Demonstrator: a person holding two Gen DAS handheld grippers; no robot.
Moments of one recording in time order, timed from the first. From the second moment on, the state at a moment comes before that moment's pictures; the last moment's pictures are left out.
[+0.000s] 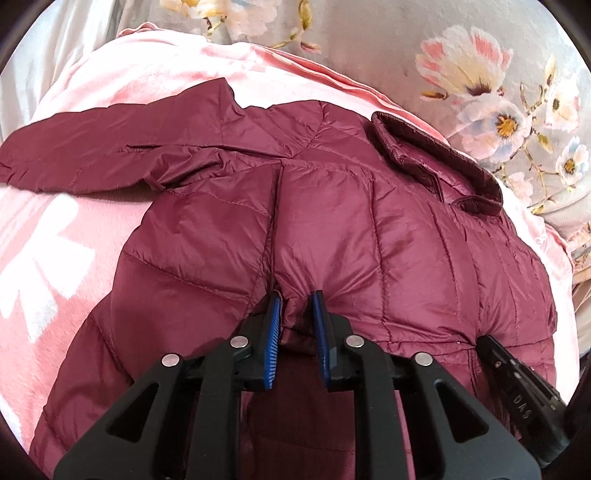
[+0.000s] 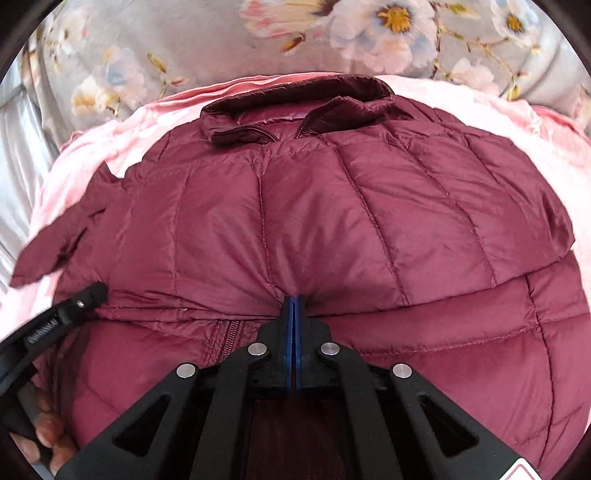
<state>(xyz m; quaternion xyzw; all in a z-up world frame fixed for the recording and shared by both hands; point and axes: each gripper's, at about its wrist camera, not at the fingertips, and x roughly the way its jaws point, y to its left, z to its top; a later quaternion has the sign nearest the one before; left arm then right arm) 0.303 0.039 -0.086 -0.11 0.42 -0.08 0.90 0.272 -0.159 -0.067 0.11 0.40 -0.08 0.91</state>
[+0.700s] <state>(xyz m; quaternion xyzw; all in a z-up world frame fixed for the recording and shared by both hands) 0.322 0.367 -0.042 -0.34 0.33 0.16 0.87 0.272 -0.150 -0.064 0.08 0.39 -0.10 0.91</state>
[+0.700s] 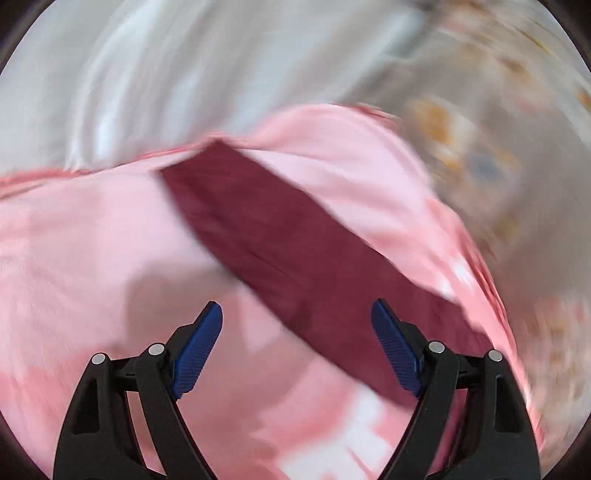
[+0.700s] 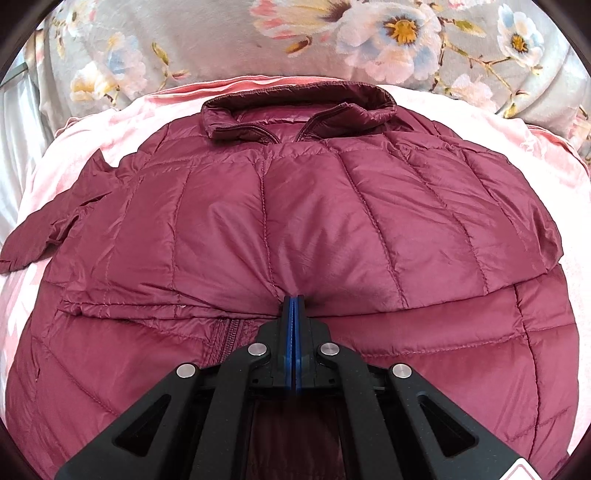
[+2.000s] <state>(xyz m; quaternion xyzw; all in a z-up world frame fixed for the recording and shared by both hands) 0.308 -0.077 0.045 -0.04 0.33 -0.23 0.91 0.074 -0.165 -0.036 0.16 0.31 -0.09 0.93</state>
